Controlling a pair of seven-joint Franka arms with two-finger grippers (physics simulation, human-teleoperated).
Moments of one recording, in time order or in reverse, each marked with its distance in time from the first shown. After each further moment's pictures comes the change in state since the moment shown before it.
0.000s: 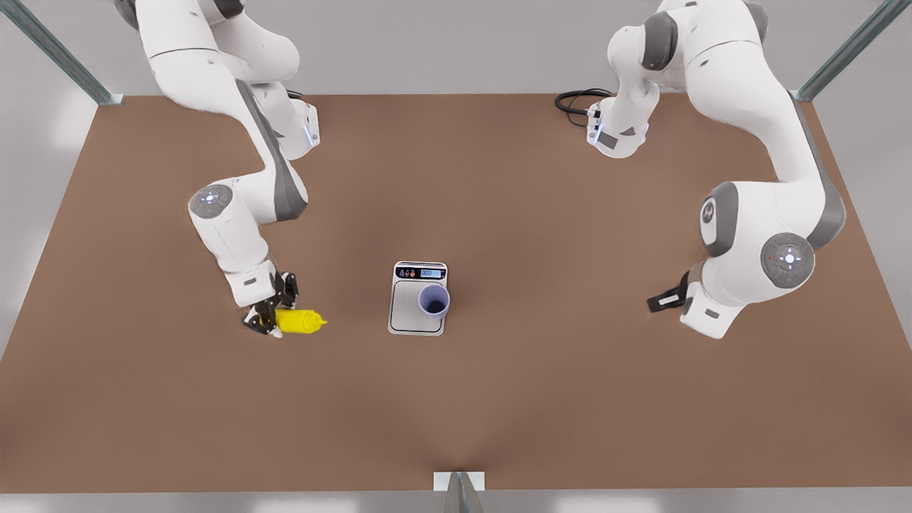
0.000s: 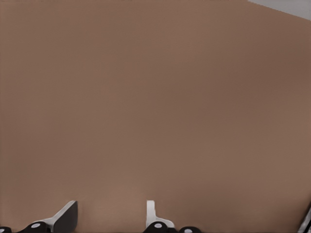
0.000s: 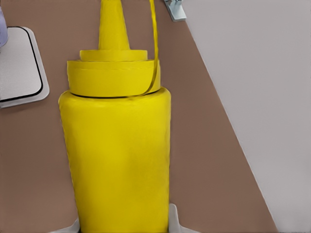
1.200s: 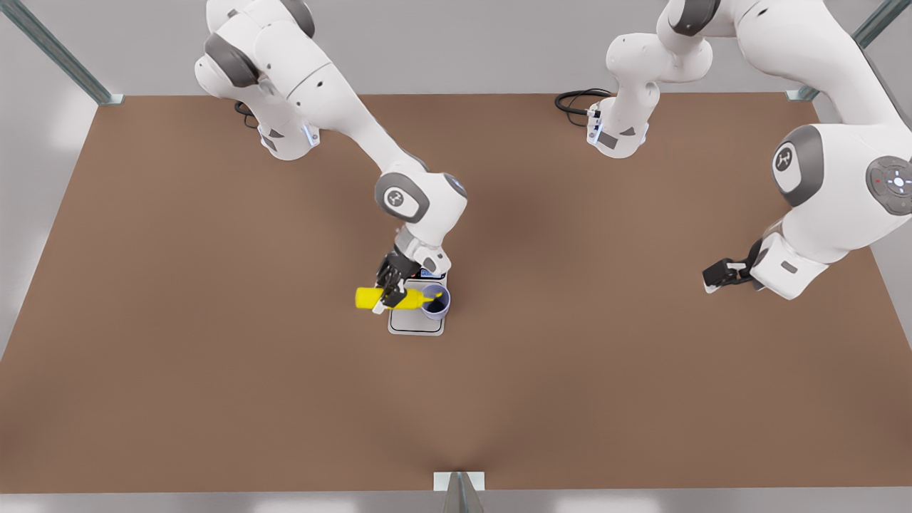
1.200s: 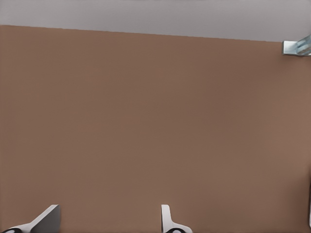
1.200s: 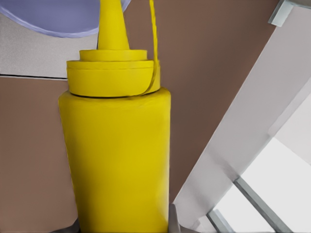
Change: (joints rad) left arm 0.315 -0.170 -0.342 -0.055 0.157 0.087 0.229; right arm 0.517 0.335 0.002 0.358 -0.919 -0.689 0.442
